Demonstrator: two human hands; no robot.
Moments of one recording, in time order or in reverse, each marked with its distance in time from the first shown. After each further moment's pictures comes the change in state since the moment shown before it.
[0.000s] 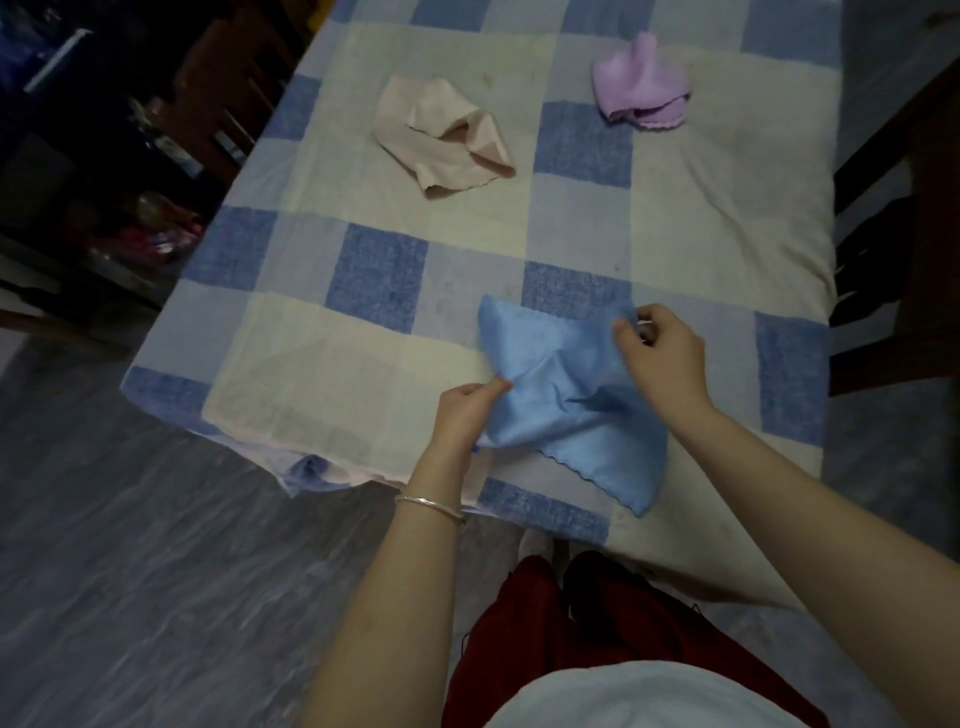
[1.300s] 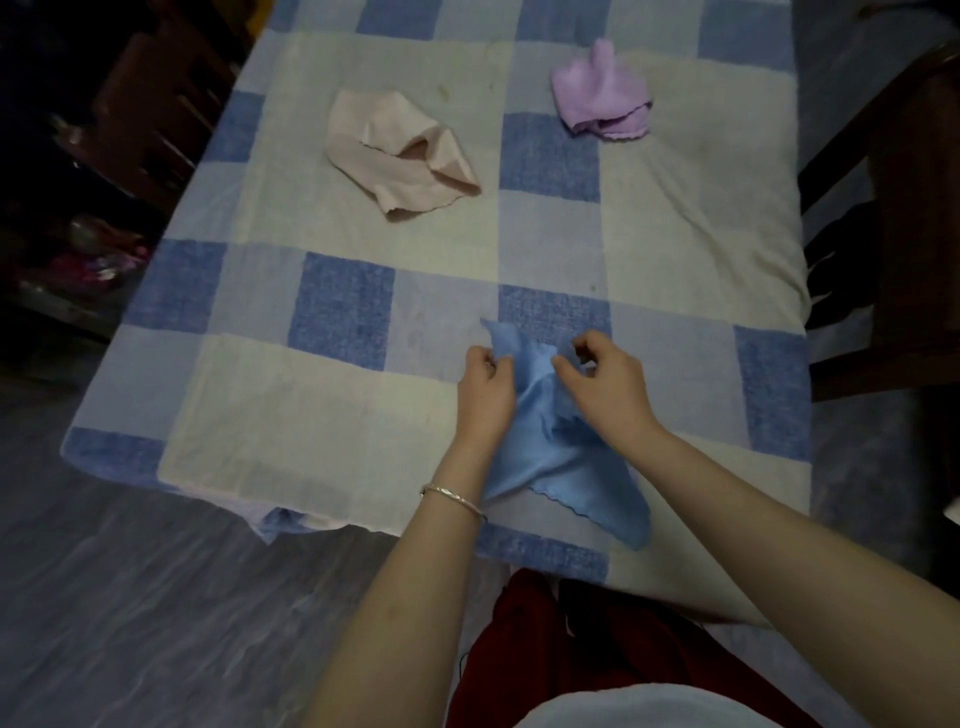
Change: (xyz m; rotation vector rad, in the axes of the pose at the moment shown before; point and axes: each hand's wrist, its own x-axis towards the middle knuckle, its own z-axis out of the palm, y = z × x) left_hand 0.034 0.041 0.043 0.189 -0.003 0.362; right_hand 0.011 -0.014 0.034 -0.049 -0.131 -0.010
